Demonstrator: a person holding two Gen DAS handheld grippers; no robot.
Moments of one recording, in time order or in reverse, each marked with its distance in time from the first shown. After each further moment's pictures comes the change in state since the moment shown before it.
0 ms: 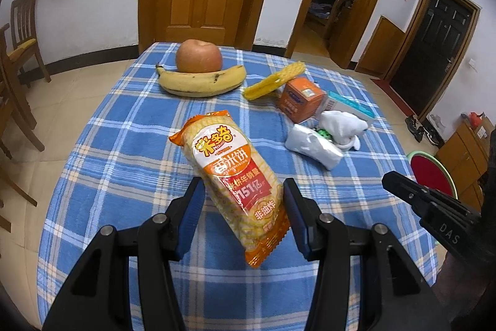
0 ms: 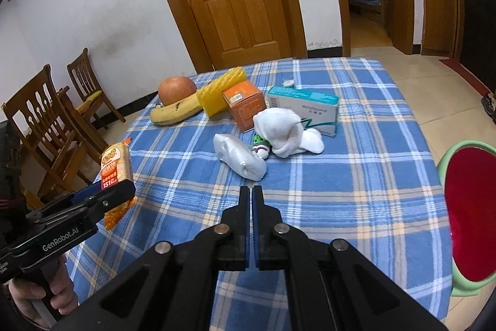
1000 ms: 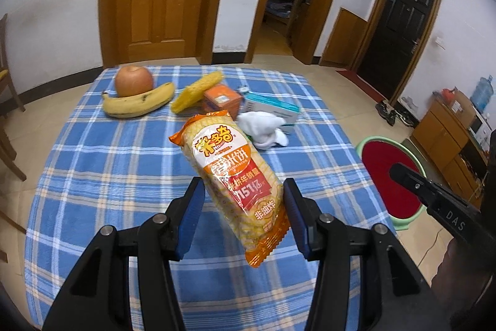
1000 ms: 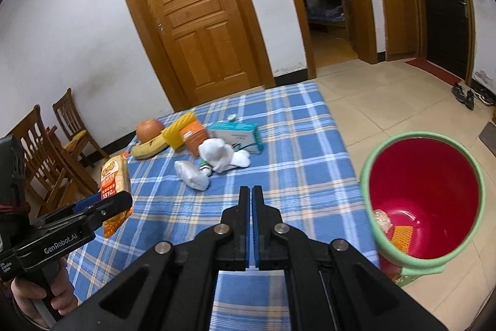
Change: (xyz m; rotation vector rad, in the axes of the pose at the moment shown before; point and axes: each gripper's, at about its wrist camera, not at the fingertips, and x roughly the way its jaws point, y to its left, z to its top) left arm -0.026 -0.082 -0.003 0.131 -0.020 -0.123; right arm -0.088 -0.062 -0.020 0.115 -0.156 -0.087
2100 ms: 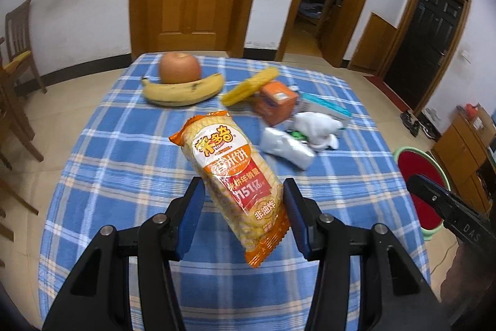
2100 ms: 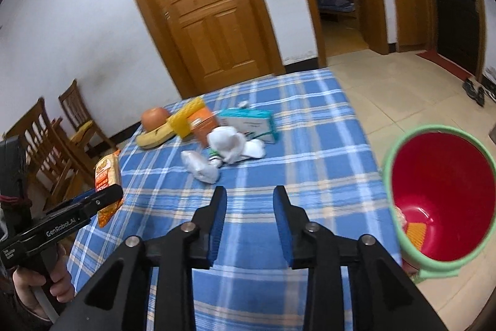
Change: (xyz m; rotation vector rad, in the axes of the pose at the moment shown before) left arm 0.005 0.060 -0.004 -0.098 0.009 0.124; right arm 0.031 0.016 0.000 -0.030 0.069 0.056
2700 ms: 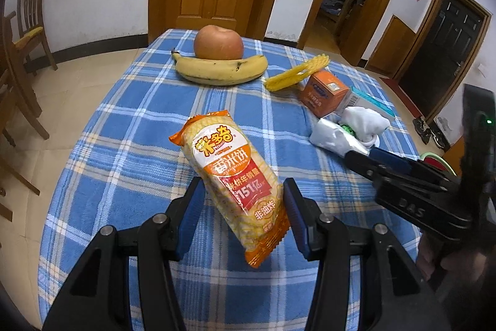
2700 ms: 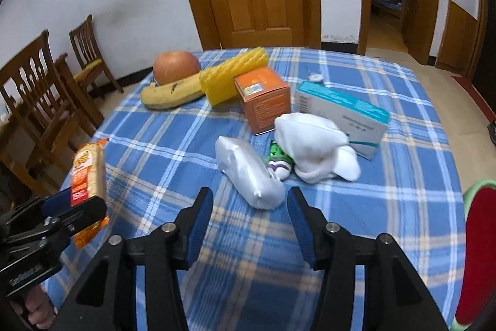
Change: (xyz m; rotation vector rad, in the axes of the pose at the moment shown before) left arm 0.030 0.047 -0.005 -0.077 0.052 0.031; right arm 0.125 0.073 0.018 -0.220 0.188 0.011
